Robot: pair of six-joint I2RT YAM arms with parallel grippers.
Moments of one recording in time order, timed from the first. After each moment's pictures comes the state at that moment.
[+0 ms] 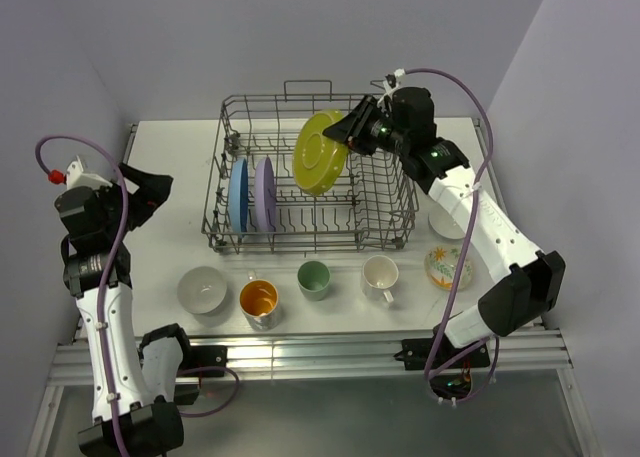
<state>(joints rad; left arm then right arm) 0.34 0.77 0.91 -0.44 0.35 -0.64 0.42 1.46 1.50 -0.32 -0.32 0.89</state>
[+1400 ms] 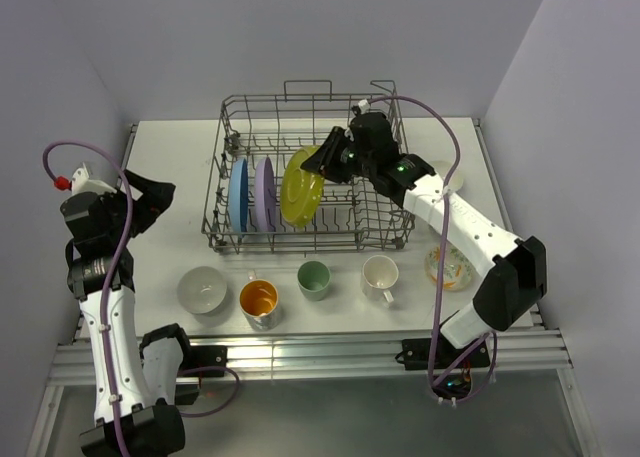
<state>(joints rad) 0.34 0.75 0.86 -0.45 0.33 -0.62 0.59 1.52 1.41 -0.36 -0.18 0.93</state>
